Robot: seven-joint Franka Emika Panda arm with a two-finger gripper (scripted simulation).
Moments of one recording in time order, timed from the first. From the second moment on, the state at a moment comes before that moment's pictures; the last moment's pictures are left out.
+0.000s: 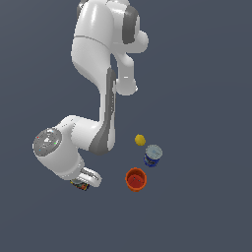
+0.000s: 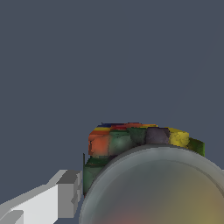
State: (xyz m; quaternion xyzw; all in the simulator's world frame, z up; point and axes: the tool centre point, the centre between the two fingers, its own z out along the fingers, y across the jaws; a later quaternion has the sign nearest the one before) arm 0.138 -0.189 0.057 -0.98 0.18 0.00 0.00
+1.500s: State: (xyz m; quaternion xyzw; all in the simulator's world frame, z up) arm 0.113 -0.148 0.104 -0.98 0.18 0.00 0.00
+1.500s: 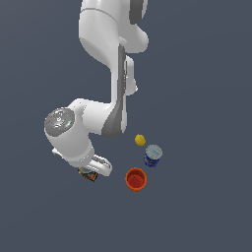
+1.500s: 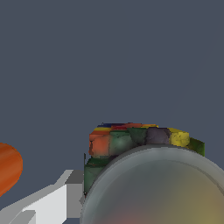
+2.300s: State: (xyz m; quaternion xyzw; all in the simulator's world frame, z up) arm 0.054 -0.045 0.230 -0.98 0.18 0.00 0.00
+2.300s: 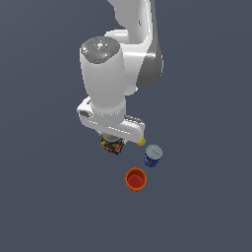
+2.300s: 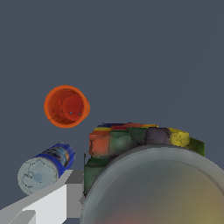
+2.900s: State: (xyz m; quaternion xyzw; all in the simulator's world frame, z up) arm 0.011 0.037 0.332 -0.98 0.18 0.00 0.00
